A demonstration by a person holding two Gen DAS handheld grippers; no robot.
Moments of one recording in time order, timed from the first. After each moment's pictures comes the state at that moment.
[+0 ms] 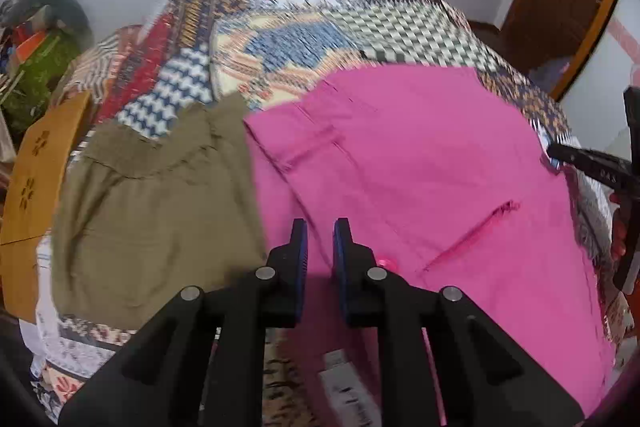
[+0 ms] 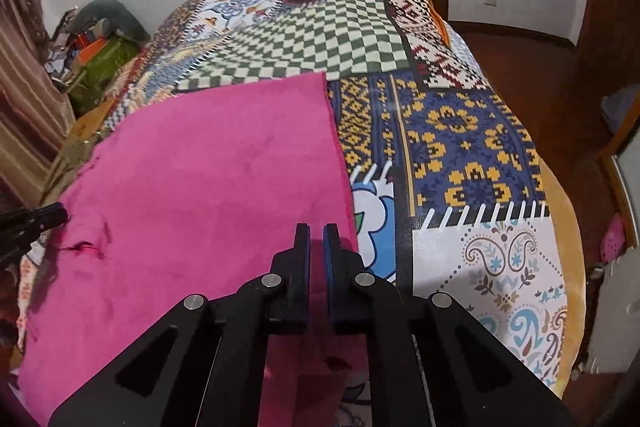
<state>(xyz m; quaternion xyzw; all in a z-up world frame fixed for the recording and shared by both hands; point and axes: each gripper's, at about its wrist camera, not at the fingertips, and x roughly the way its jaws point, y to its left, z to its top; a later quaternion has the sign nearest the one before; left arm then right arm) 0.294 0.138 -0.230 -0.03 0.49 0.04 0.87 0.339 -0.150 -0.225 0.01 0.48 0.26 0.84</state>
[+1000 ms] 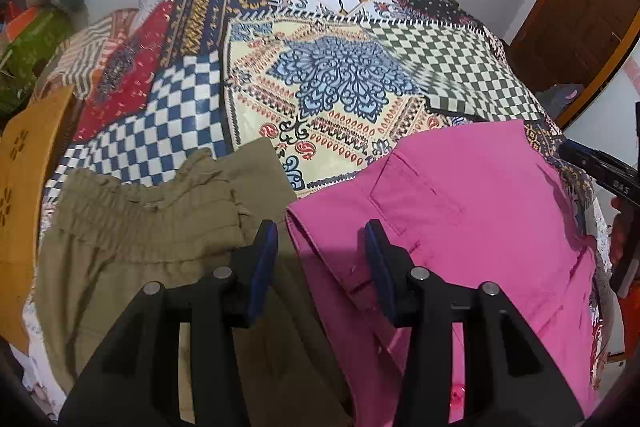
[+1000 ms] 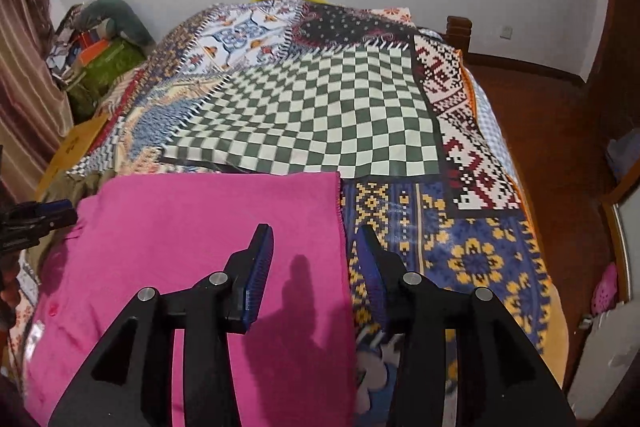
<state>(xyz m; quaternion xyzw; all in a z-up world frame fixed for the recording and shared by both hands) 0.382 0.197 -0.255 -0.08 0.51 0.03 0.86 0.418 -0.105 -0.213 -0.03 0.45 0.26 0.85</state>
